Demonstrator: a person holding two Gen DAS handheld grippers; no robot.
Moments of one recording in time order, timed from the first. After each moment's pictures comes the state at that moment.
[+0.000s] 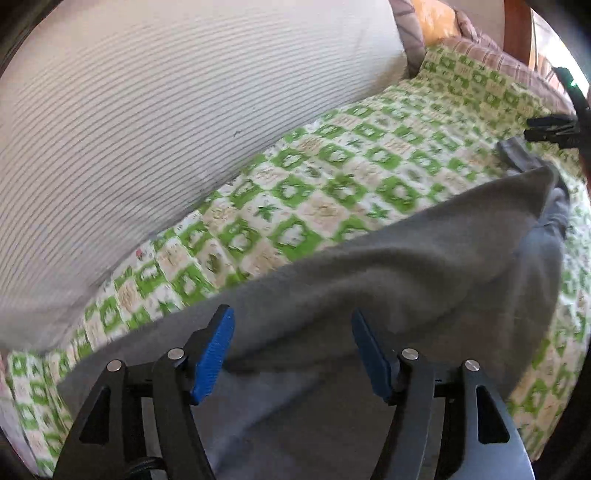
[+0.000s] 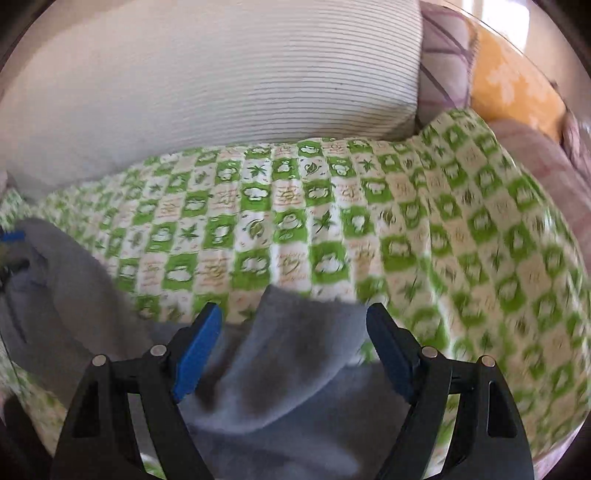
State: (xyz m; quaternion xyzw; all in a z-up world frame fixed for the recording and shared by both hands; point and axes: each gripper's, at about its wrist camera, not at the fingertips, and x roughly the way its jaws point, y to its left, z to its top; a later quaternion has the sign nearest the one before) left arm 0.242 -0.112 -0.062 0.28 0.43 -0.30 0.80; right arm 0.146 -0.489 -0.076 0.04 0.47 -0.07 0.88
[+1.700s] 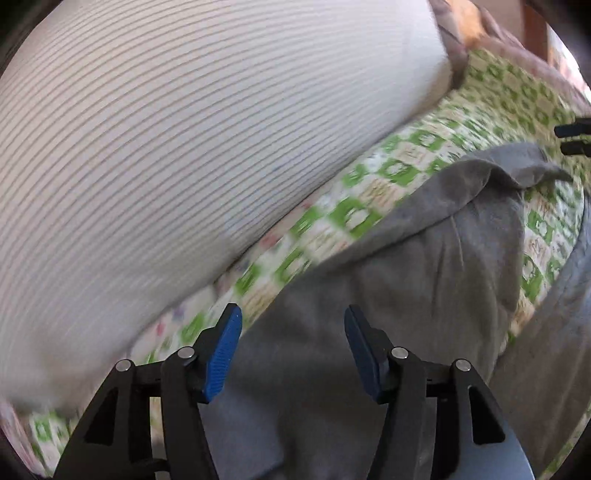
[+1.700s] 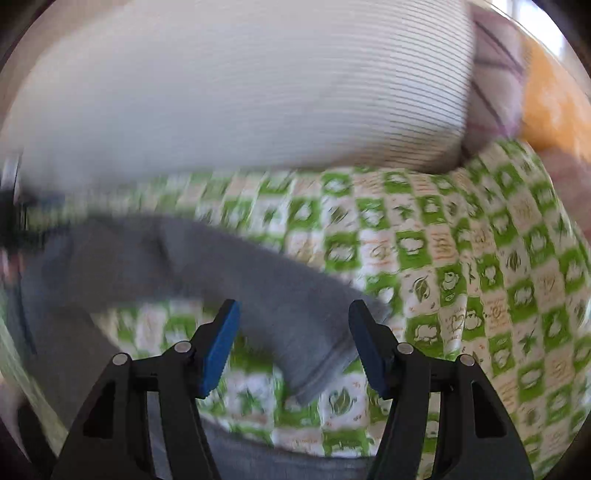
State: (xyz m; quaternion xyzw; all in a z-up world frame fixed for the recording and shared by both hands) left arm 0.336 -0.174 -0.068 0.31 0.41 -0.28 0.81; right arm 0.215 -0.499 -0.076 0.01 0.49 0.00 0.87
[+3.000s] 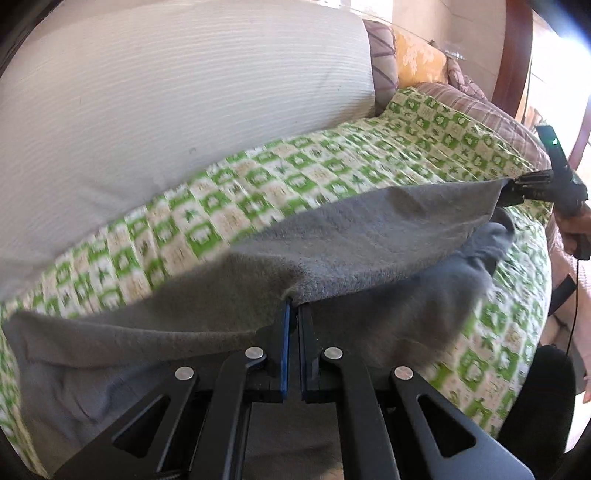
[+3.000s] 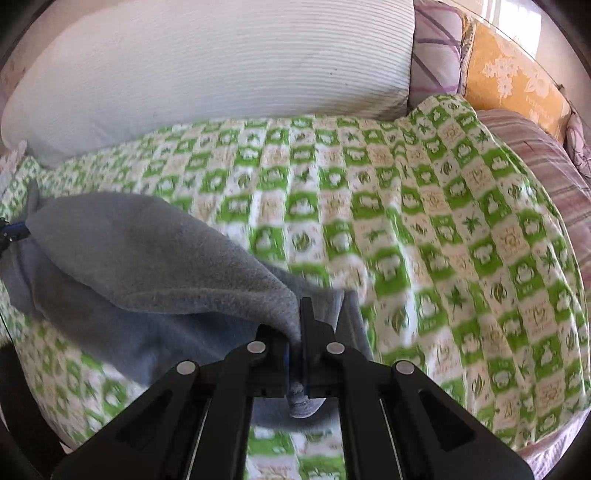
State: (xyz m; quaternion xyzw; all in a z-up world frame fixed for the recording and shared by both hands) left arm 0.141 -0.143 -0.049 0.16 0.42 -0.34 0.83; right arm 0.064 -0.521 -0.080 0.03 0.48 -0.03 0.87
